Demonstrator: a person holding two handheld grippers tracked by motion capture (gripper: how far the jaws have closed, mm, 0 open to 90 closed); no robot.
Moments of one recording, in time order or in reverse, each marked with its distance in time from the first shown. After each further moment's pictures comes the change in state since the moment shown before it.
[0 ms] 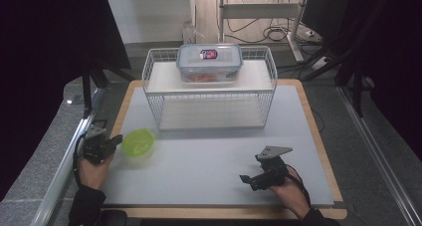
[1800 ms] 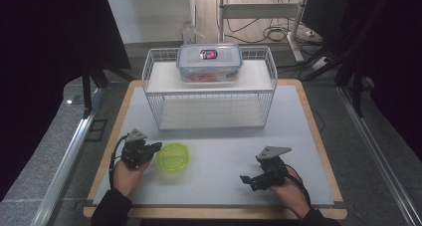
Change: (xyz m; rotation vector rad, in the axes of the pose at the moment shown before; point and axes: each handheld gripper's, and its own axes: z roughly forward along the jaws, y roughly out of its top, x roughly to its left) left arm -0.110 0.012 0.027 0.082 -0.238 0.130; right arm -0.001 -0.001 0.002 0.024 -0.010 -0.002
